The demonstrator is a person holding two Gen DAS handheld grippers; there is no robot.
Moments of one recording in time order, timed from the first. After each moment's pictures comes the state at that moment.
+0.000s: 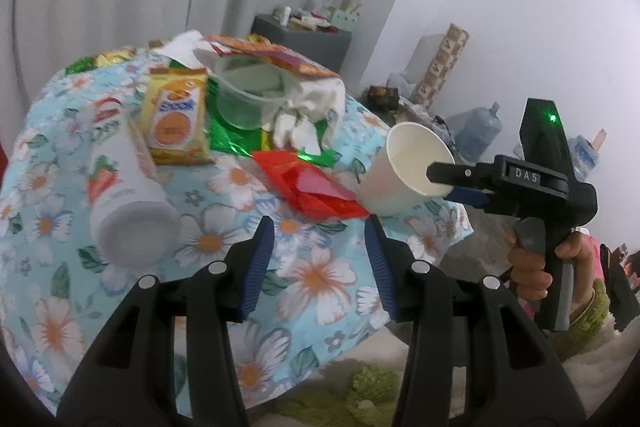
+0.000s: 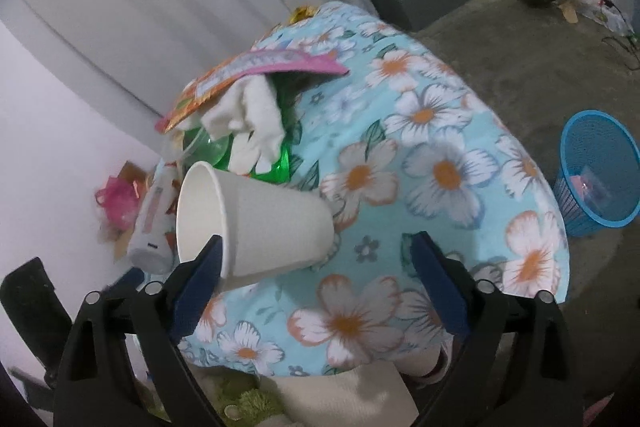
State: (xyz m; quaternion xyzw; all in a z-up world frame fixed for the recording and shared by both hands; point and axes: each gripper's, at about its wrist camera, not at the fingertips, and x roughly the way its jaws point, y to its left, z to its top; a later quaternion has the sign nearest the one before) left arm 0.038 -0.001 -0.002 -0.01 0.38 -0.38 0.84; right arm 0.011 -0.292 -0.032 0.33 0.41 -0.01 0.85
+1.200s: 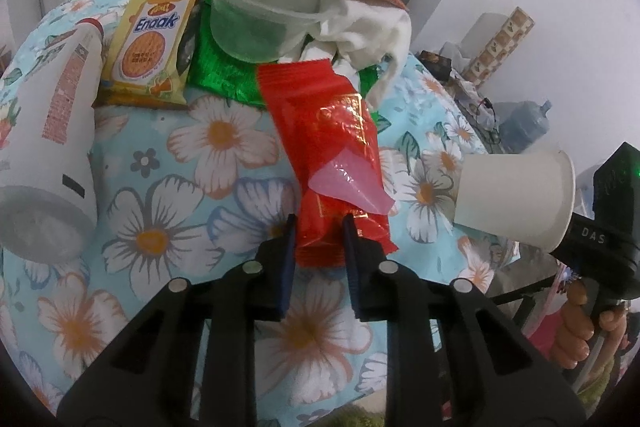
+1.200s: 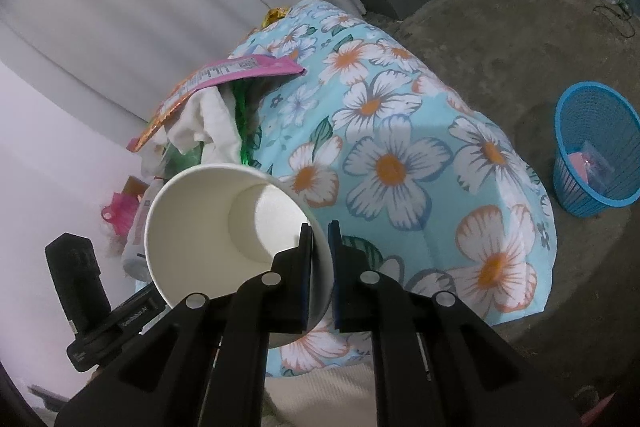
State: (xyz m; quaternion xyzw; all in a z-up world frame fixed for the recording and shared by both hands) left arm 0.077 -0.062 -0.057 -0.03 0.48 -0.28 0.83; right arm 0.000 -0.323 -0.056 0.36 0.41 -0.01 0.84
